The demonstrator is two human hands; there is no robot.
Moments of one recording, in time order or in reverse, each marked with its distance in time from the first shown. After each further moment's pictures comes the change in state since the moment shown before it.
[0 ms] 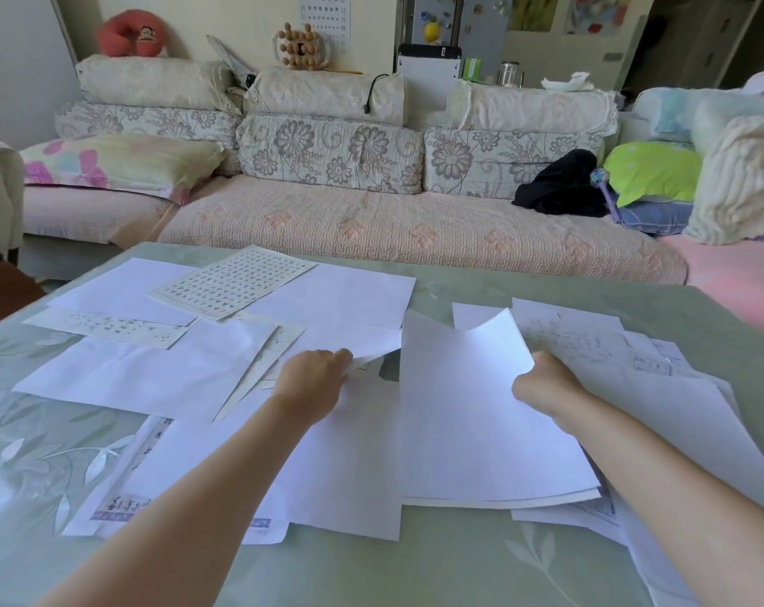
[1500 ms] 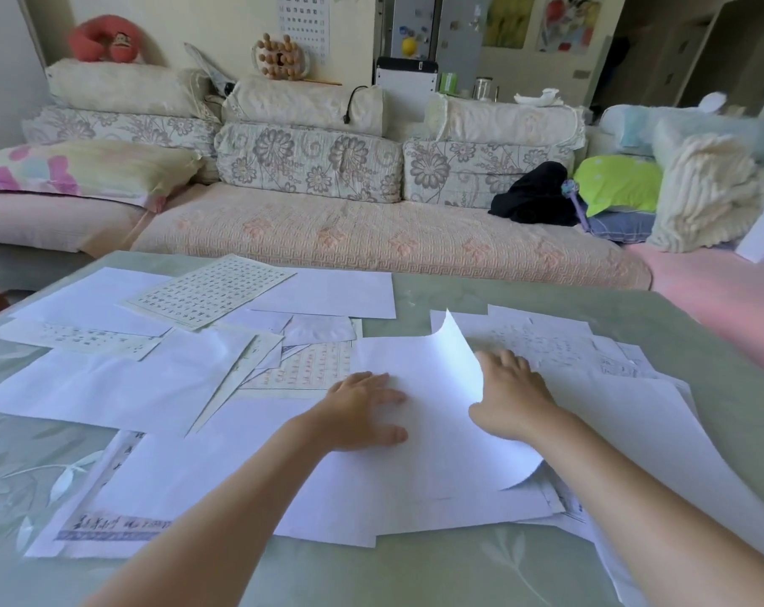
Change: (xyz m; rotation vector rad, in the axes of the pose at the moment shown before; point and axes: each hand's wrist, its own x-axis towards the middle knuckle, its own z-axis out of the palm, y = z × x) left_hand -0.006 0.065 0.003 -0.448 -0.371 0.161; right_hand -0.032 -0.005 -0.001 -0.715 0.022 -0.312
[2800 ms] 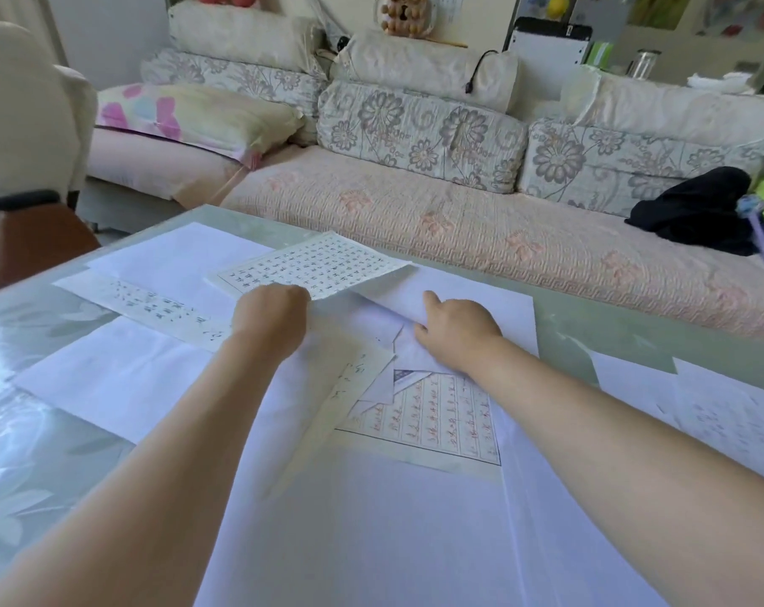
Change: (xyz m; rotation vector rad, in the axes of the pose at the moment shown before) left_hand 0.032 -0.245 -0.128 0.428 0.500 -0.588; right_hand 0.222 -0.252 0.038 -0.236 0.270 -0.515
